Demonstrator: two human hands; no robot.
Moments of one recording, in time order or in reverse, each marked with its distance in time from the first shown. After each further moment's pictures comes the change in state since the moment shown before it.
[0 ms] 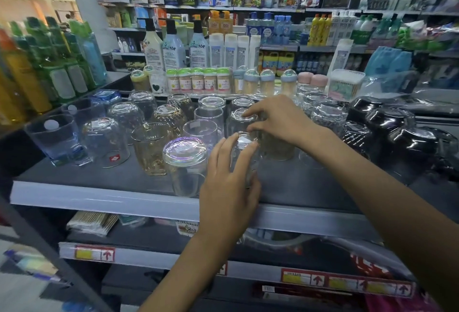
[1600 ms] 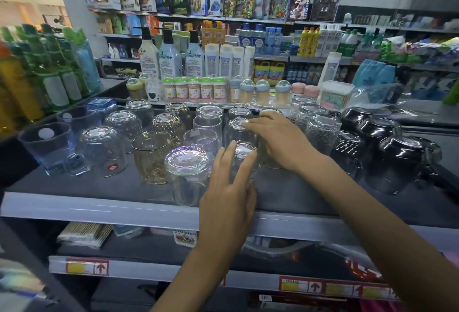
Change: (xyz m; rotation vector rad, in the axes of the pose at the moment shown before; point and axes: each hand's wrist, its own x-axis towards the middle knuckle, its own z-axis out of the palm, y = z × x) left_hand -0.005 -0.003 -0.002 -0.062 -0.008 0.019; right_hand -0.033 -0.004 0.015 -0.248 0.046 -0.107
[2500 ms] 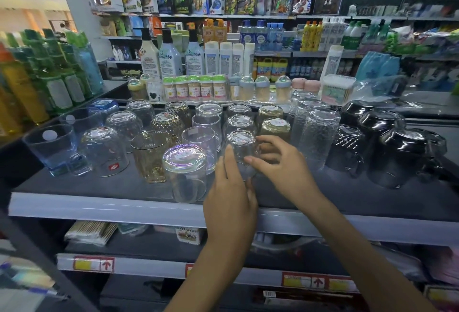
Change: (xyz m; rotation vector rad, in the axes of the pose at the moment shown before) left_hand 0.003 0.022 0.003 0.082 -0.073 -0.357; right_hand -0.059 -0.043 0.017 0.961 0.197 0.568
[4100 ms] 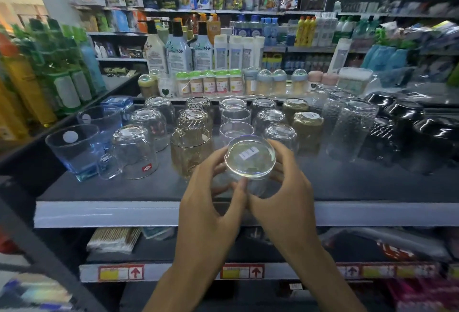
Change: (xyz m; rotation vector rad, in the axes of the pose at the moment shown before) left_hand 0.002 -0.098 -0.099 -0.664 -0.036 0.098; right_hand -0.082 -0.072 0.110 -0.049 0.302 -0.093
